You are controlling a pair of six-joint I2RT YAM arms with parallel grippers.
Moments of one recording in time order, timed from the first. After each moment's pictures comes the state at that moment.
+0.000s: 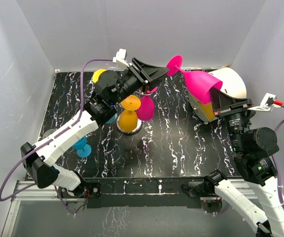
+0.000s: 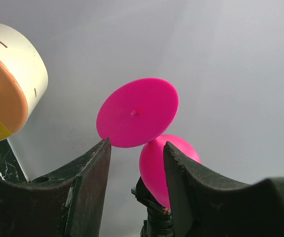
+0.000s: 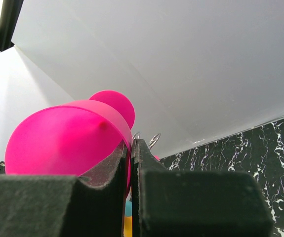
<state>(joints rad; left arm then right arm) -0.80 1.42 1.44 0.17 0.11 -1.32 0.47 0.52 0.98 -0.09 0.29 0.71</state>
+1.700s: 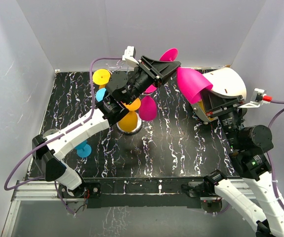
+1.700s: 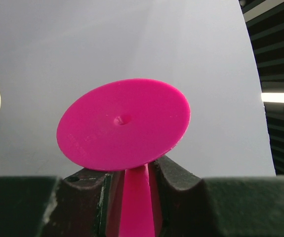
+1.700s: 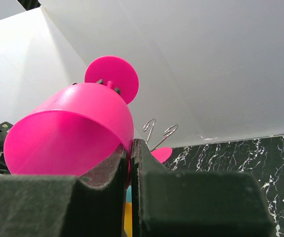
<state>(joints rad) -0.89 1.54 1.54 0.34 -0.02 -1.35 0.46 0.56 0.94 0.04 0.10 0.63</state>
